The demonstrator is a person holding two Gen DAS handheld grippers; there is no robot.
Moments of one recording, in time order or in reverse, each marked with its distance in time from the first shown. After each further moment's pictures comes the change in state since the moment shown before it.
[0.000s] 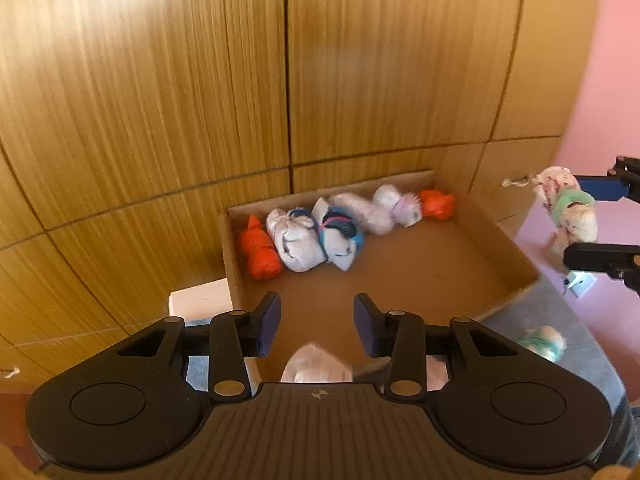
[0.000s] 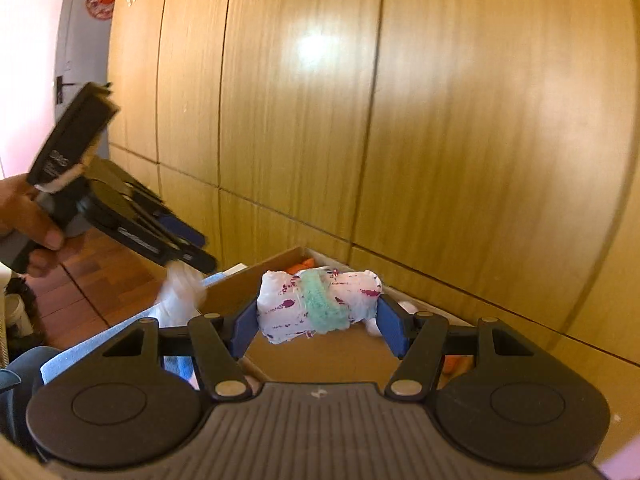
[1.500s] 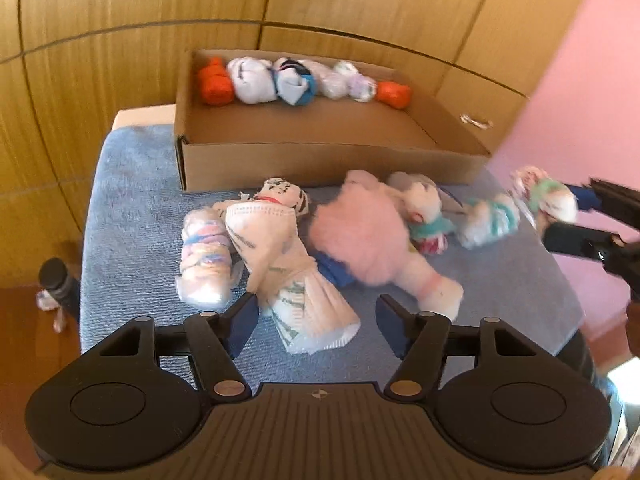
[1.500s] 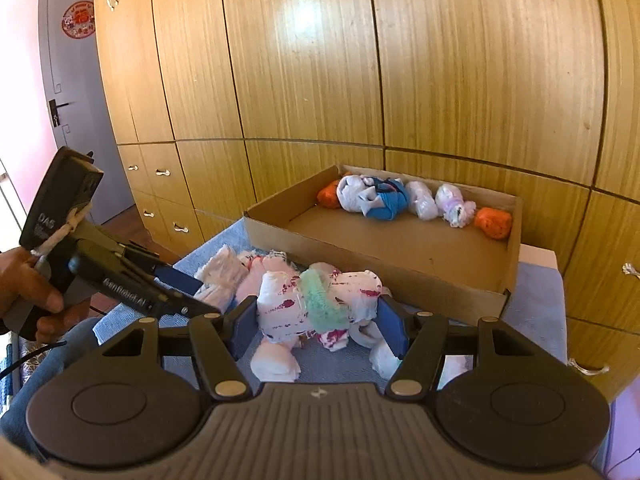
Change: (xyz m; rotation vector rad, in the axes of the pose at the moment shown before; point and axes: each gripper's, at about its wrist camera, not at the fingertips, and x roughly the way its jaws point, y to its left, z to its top) left arm -0.005 -0.028 -0.140 -0.174 0.094 -0.165; right arm -0.043 0.044 -0.094 0.209 0.034 0.030
